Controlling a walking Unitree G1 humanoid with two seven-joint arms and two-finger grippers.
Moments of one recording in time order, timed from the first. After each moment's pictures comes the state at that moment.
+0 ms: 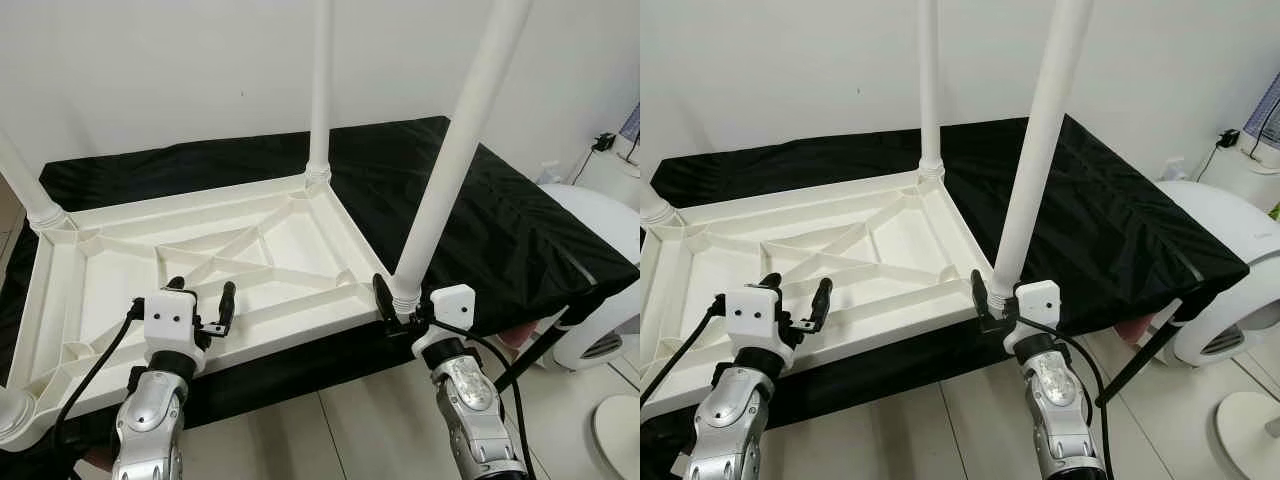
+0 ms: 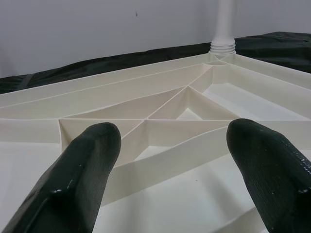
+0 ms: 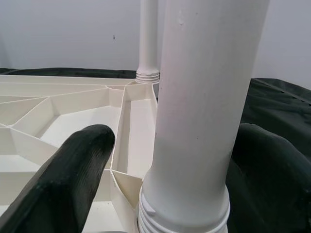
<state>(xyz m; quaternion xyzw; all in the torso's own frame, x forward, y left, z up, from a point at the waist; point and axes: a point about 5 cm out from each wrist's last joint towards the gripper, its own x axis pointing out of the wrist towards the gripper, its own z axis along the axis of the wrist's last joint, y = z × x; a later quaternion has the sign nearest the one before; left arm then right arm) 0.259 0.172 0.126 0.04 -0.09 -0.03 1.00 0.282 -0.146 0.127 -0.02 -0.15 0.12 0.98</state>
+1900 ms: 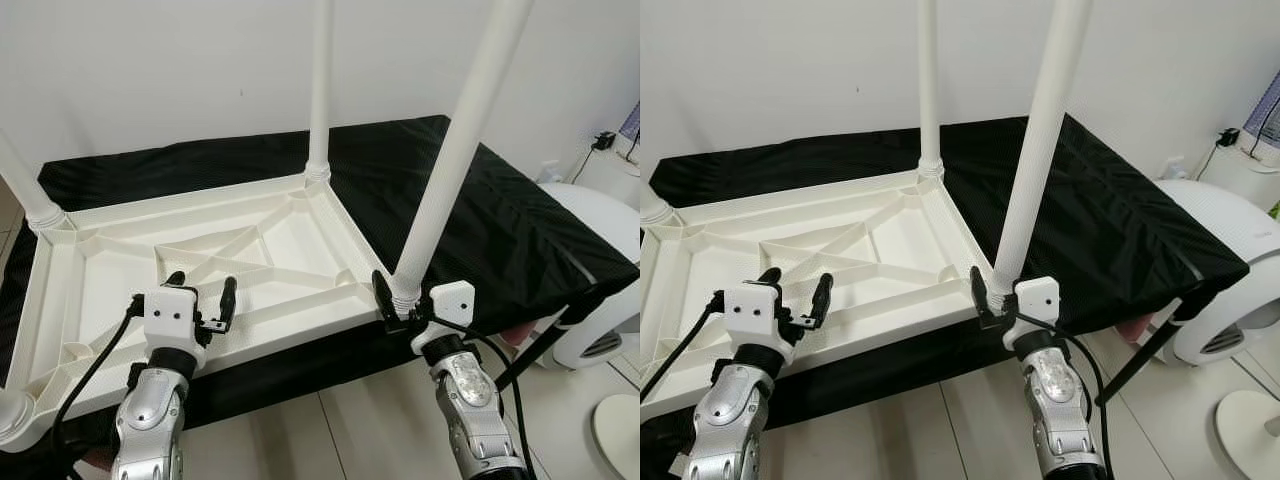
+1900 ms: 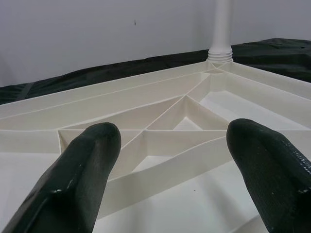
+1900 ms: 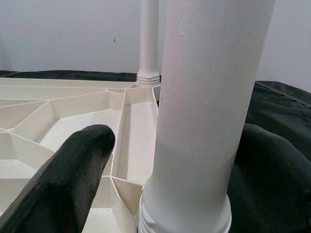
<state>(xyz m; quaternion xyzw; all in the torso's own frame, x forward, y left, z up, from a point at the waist) 0.259 0.171 0.132 0.04 -0.10 -0.04 0.99 0.284 -0.145 0.130 -0.02 -0.15 0.12 0.98</state>
